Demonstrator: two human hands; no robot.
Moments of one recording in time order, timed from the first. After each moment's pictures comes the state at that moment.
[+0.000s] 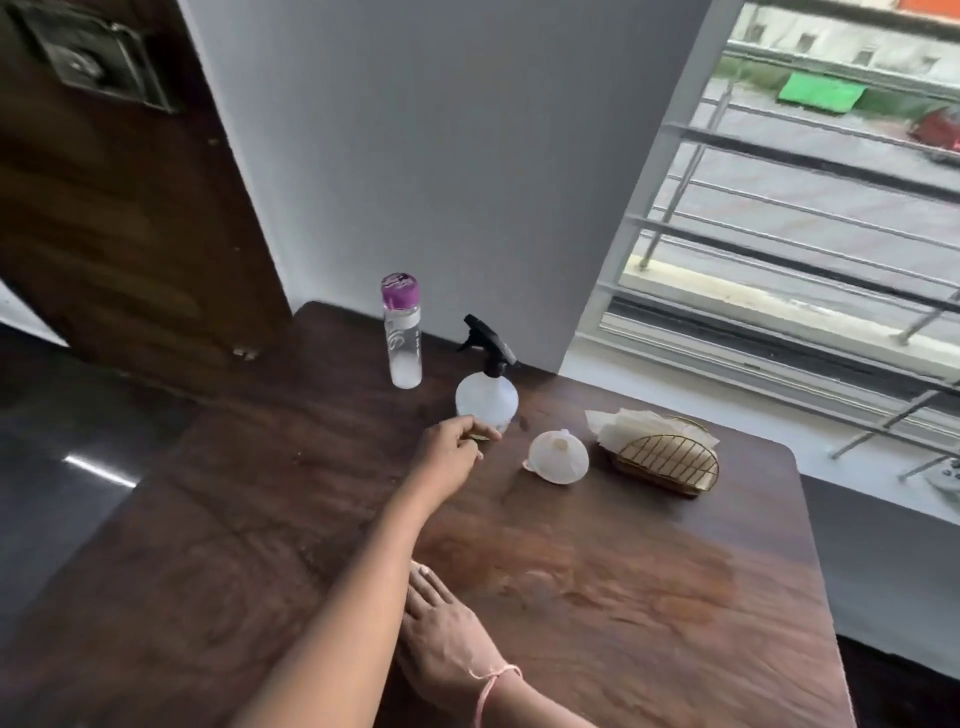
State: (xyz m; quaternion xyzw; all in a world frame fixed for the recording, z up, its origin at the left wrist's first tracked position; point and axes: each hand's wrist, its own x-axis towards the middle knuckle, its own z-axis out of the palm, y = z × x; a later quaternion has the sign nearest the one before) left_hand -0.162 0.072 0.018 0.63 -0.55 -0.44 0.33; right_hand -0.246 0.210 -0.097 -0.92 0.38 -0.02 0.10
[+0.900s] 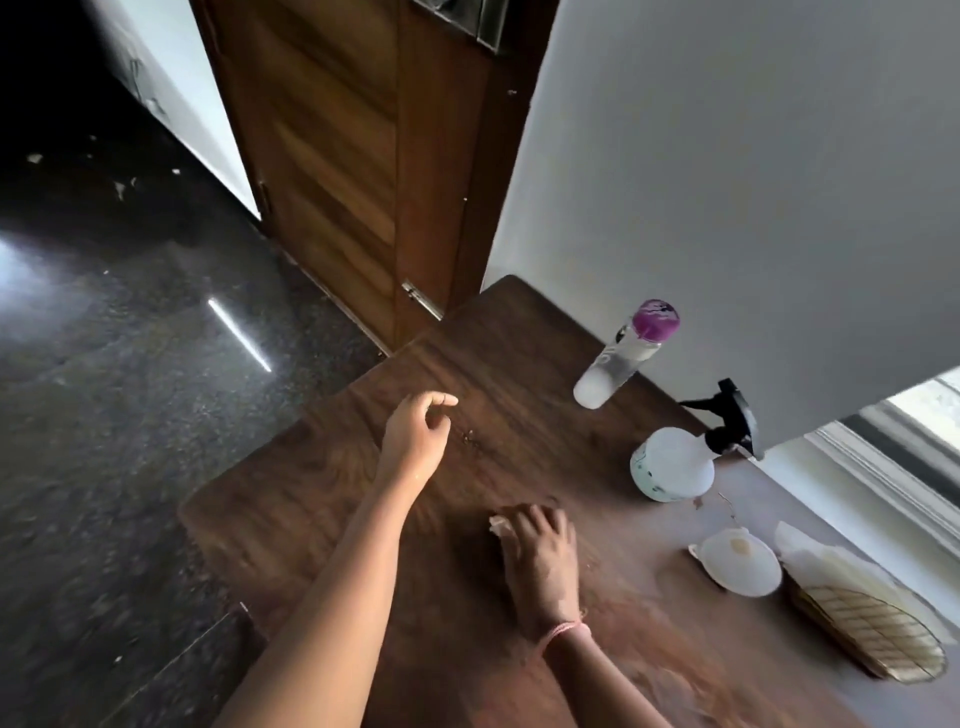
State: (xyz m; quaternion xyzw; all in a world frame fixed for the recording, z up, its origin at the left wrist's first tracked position) left_hand 0.065 0.108 -0.050 0.78 -0.36 -0.25 0.44; right_hand -0.155 0.123 -0.090 -0.88 0.45 -0.11 0.12
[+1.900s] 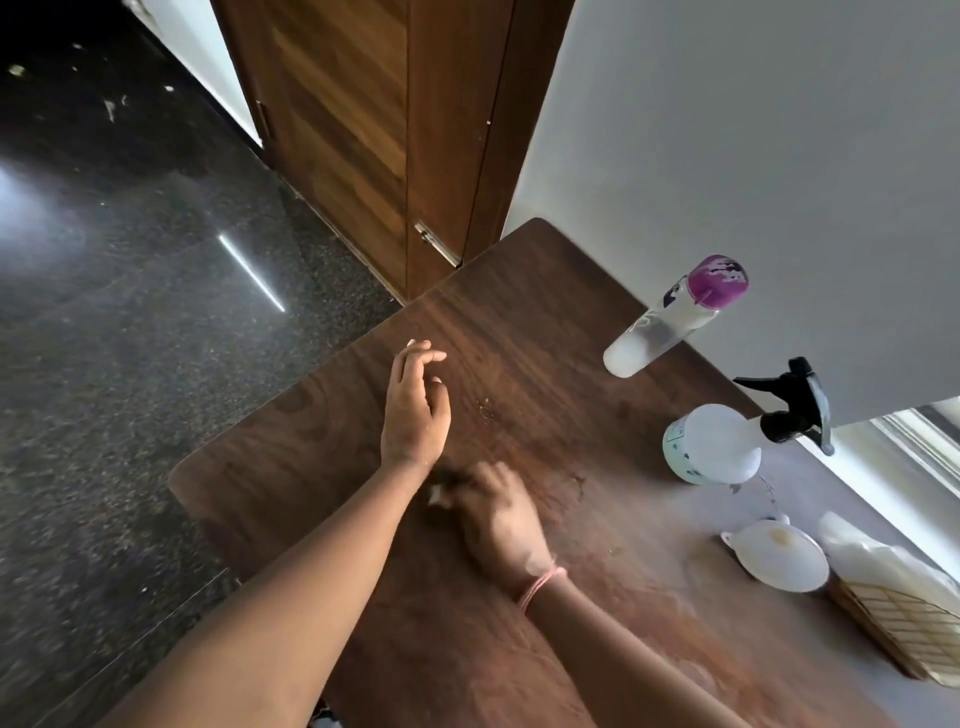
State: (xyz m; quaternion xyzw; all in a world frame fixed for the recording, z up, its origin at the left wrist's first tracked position) left_hand 0.070 0.104 -0.091 0.76 -0.38 -0.14 0.52; right_hand -0.097 0.119 -0.084 -0.94 0.26 -0.14 0.20
